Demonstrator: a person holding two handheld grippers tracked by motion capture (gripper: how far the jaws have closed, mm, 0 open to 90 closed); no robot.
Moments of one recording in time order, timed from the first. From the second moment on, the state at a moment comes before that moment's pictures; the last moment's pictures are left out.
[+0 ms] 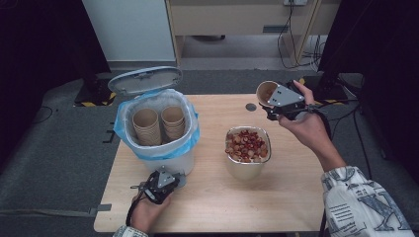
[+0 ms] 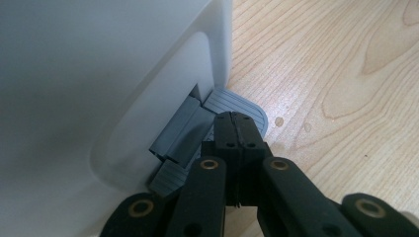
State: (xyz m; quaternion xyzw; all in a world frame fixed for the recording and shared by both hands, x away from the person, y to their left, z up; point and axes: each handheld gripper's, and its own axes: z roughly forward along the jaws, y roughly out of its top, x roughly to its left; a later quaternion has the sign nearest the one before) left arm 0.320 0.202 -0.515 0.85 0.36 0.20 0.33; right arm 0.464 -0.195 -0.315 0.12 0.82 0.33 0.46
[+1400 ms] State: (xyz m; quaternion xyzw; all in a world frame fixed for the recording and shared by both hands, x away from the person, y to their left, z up) left arm 0.320 0.202 -0.515 0.85 0.36 0.20 0.33; right arm 0.451 -0.189 -0.313 0.05 0.81 0.28 0.51
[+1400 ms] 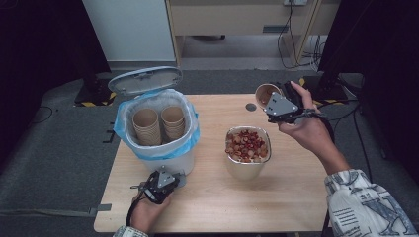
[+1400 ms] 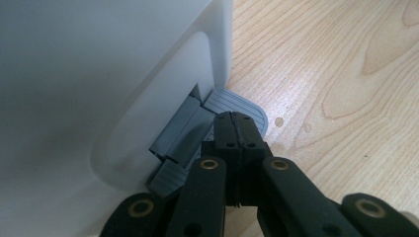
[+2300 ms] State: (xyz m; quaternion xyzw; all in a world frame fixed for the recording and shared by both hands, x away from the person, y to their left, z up) left arm 0.320 0.202 -0.515 0.85 0.36 0.20 0.33; right arm 0.443 -0.186 -0.313 0.01 0.81 0.24 0.54
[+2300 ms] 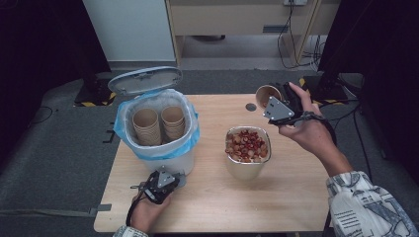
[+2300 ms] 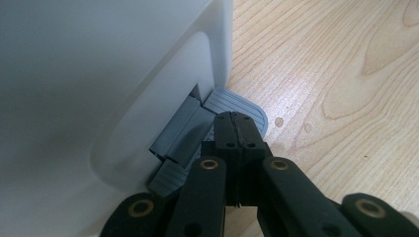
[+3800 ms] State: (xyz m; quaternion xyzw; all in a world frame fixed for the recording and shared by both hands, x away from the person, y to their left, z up) left arm 0.320 0.202 -0.515 0.85 0.36 0.20 0.33; right arm 0.435 -0.183 -0.316 -0.02 0.80 0.20 0.56
